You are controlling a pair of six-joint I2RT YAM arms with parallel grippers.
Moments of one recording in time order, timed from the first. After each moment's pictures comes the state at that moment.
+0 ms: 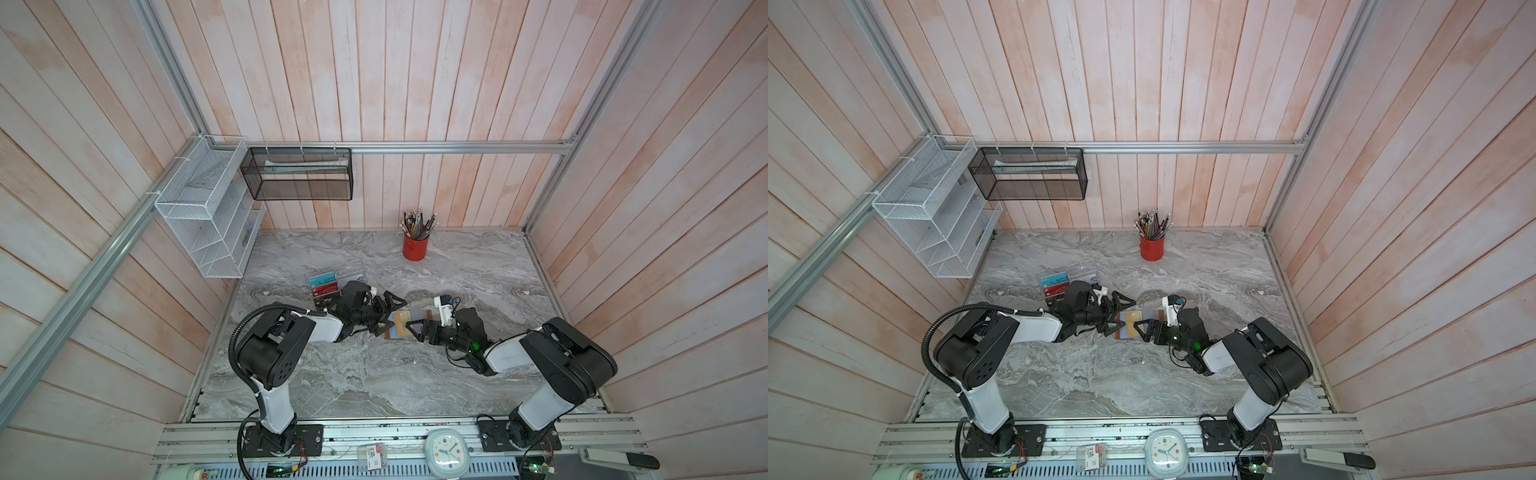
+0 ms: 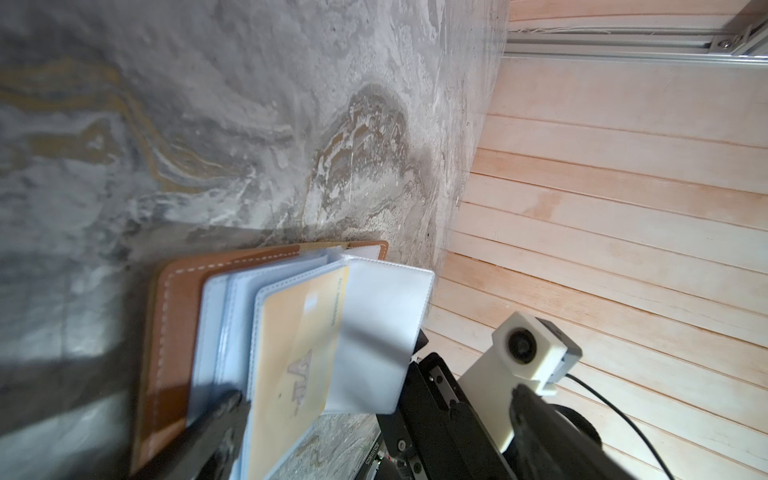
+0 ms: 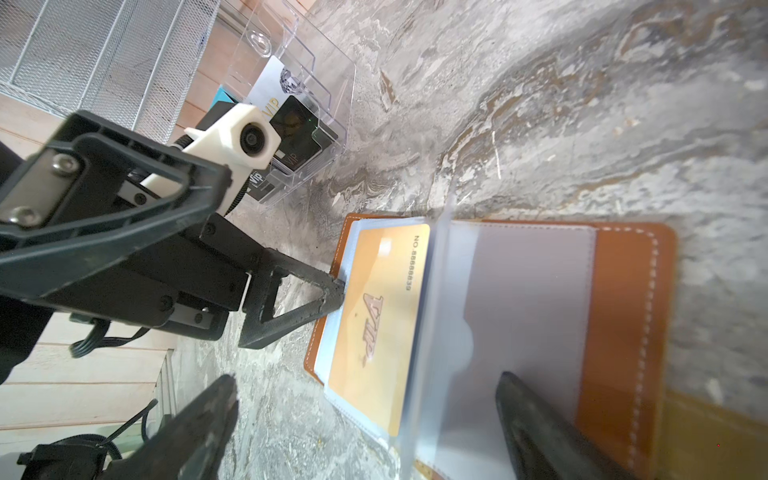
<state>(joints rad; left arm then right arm) -0.53 1.83 0.80 0.47 0.63 -1.29 0.56 1.64 0.36 0.82 -0.39 0.76</state>
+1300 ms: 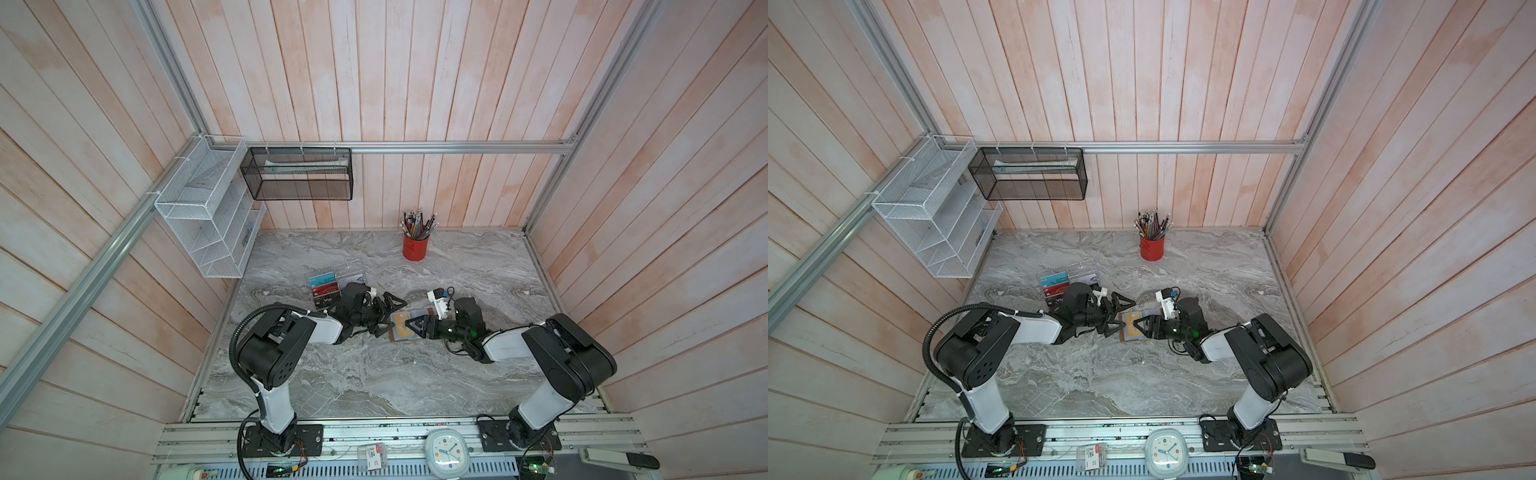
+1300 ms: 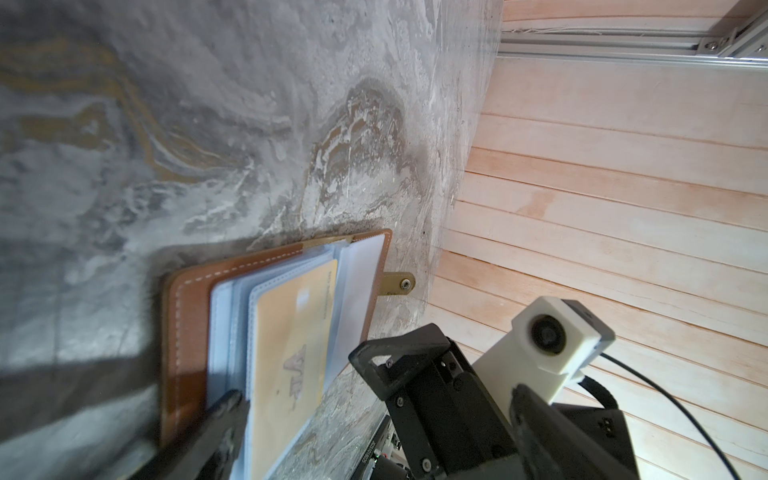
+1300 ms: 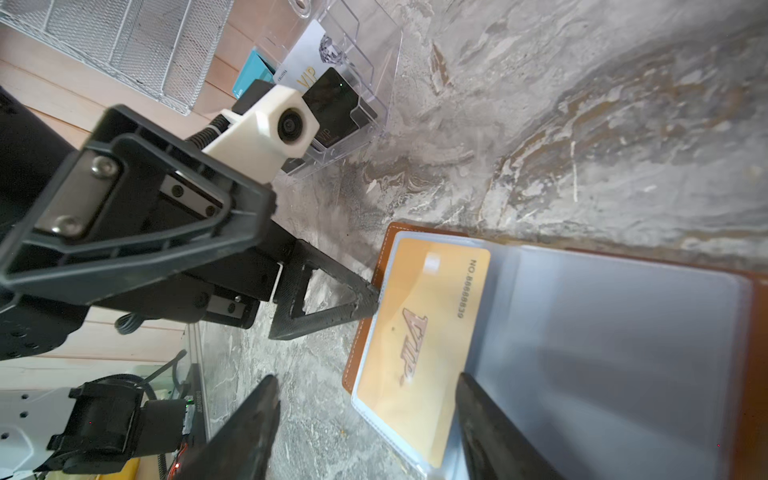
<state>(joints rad) -0.53 1.83 0.77 0.52 0.64 -1.31 0.51 1.67 0.47 0.71 -0.61 0.67</state>
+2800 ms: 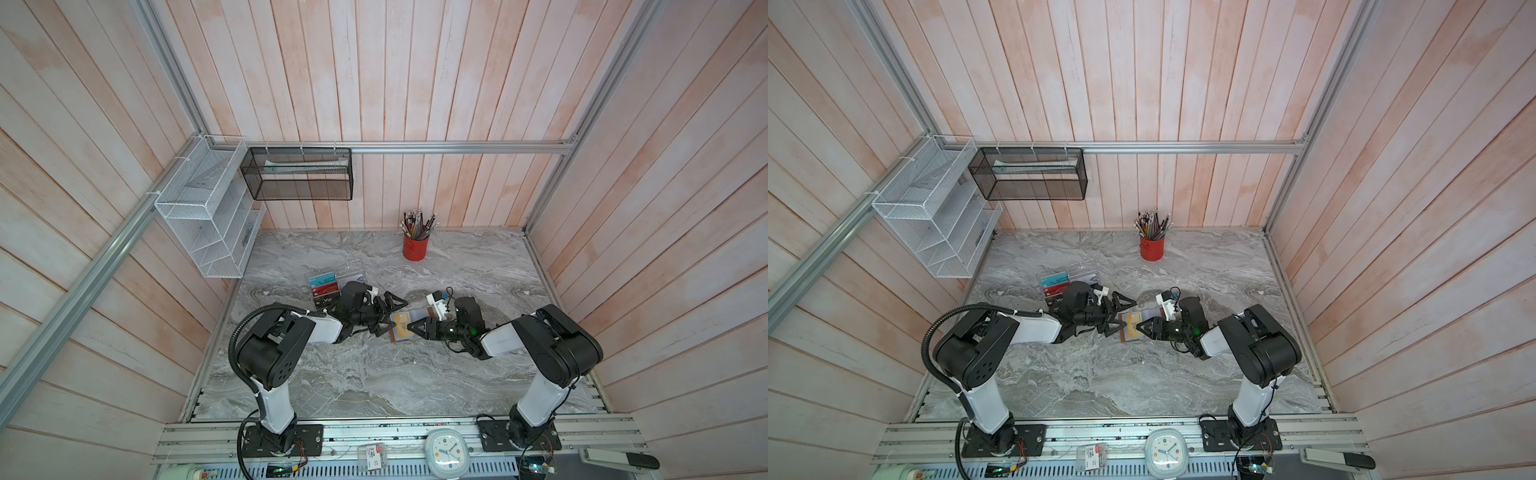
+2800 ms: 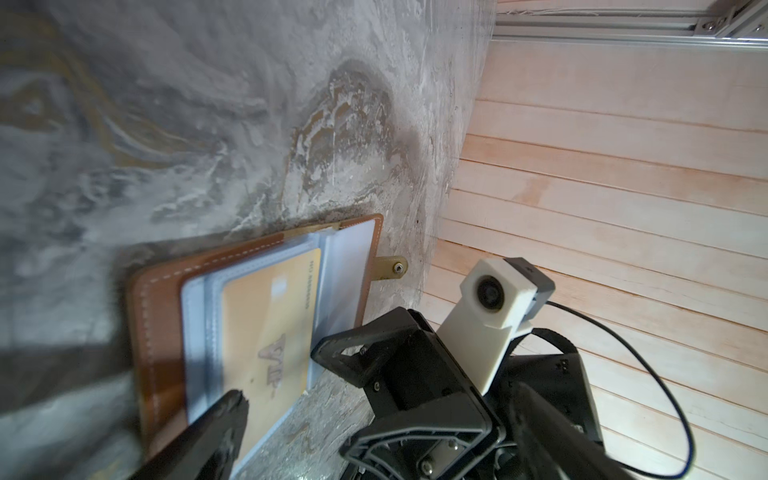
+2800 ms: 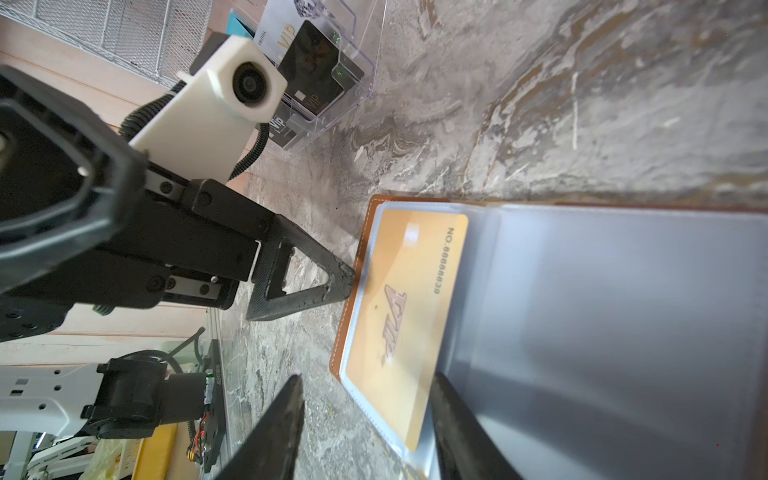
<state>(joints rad) -0.52 1.83 0.78 0.50 0.67 -1.29 0.46 1.76 0.49 0.71 -0.73 0.67</state>
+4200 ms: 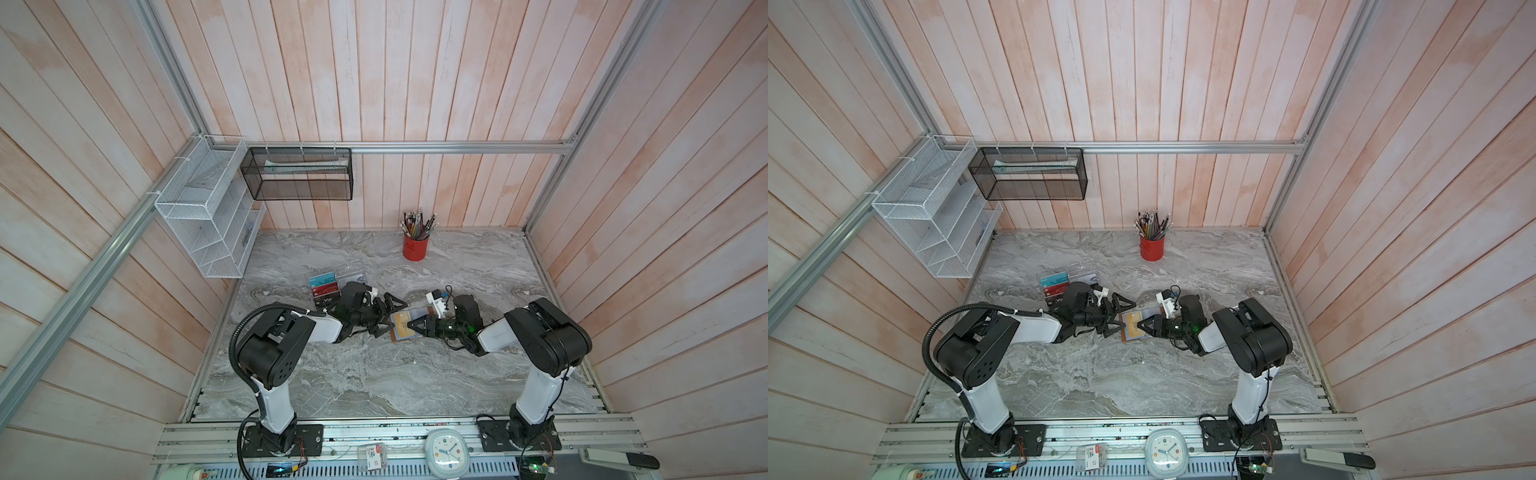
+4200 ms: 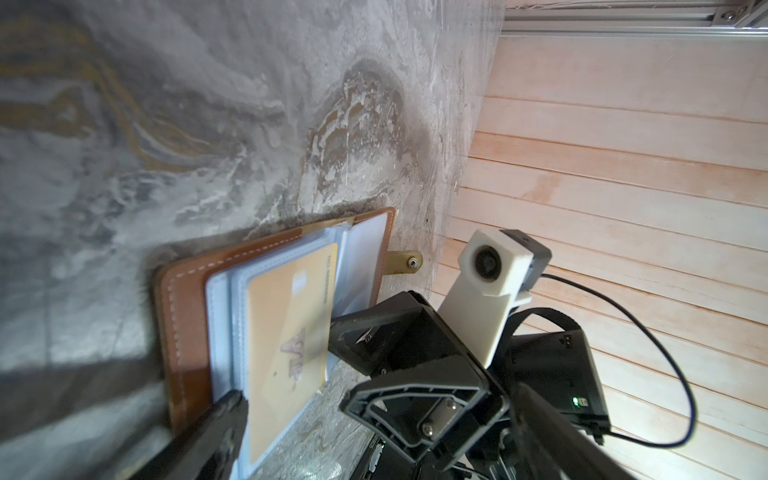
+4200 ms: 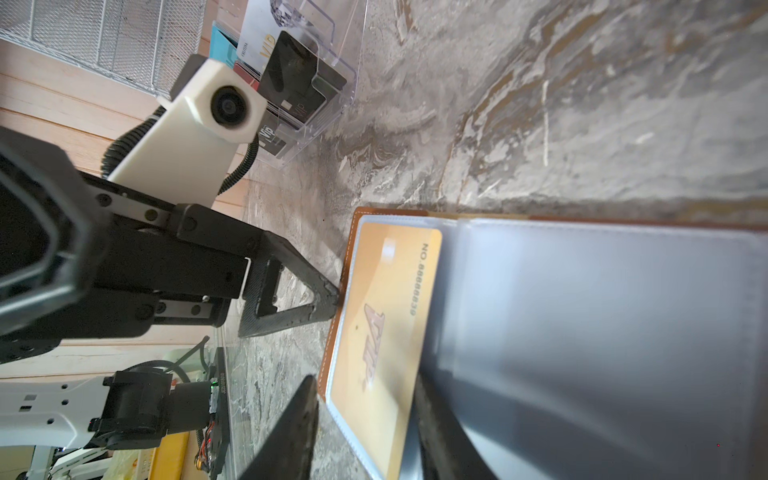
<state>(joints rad) -0.53 1.82 0.79 0.48 0.68 -1.26 0.44 1.85 0.53 0.75 -0.77 0.71</state>
